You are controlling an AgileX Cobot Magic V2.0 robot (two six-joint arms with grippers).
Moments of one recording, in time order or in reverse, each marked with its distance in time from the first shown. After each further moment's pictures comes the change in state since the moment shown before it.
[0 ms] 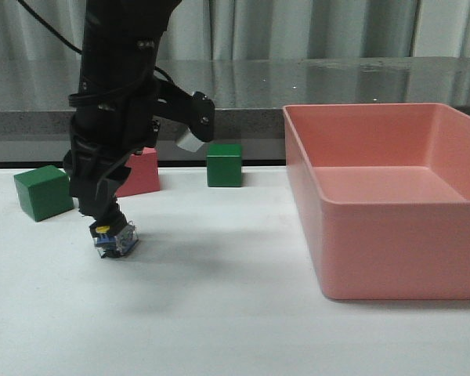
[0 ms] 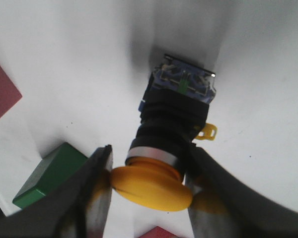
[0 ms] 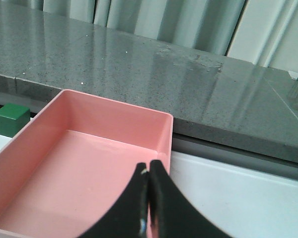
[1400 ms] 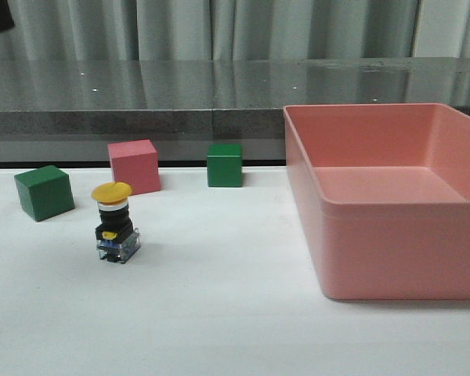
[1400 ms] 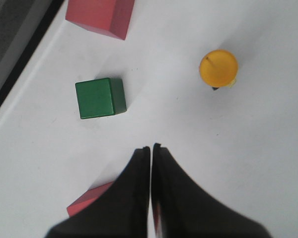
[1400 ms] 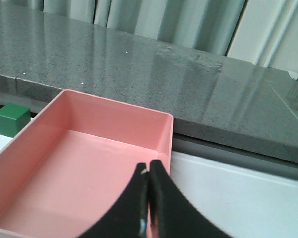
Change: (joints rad) left arm 0.352 -0.497 0.005 -0.455 0.054 -0.073; right arm 0.000 0.000 0.000 0.000 0.000 0.000
